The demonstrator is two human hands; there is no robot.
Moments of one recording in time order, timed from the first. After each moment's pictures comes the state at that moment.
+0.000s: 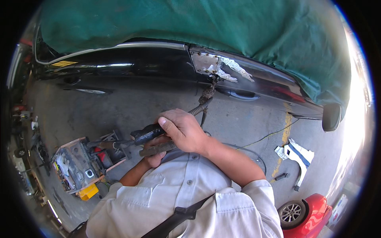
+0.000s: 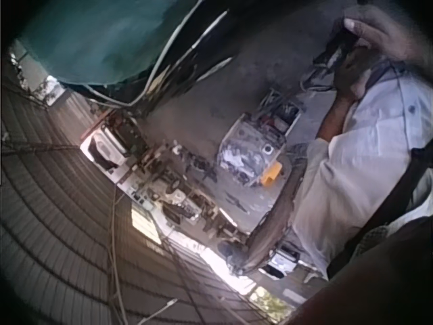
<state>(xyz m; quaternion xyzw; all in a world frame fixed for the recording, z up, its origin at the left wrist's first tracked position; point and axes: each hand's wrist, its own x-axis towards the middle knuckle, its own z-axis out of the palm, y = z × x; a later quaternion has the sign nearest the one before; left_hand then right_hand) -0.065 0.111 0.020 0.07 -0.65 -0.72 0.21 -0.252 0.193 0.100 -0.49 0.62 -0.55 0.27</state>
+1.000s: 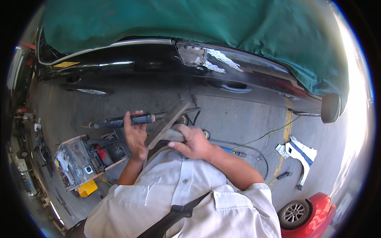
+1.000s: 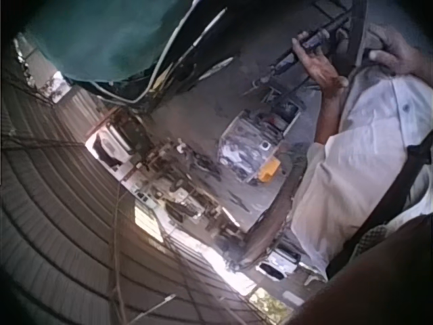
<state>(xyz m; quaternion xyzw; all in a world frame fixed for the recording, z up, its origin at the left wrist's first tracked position) -0.072 0.134 0.025 0.12 -0.57 -0.69 0.44 -0.238 0.294 0.058 -0.49 0.60 -0.55 0.33</state>
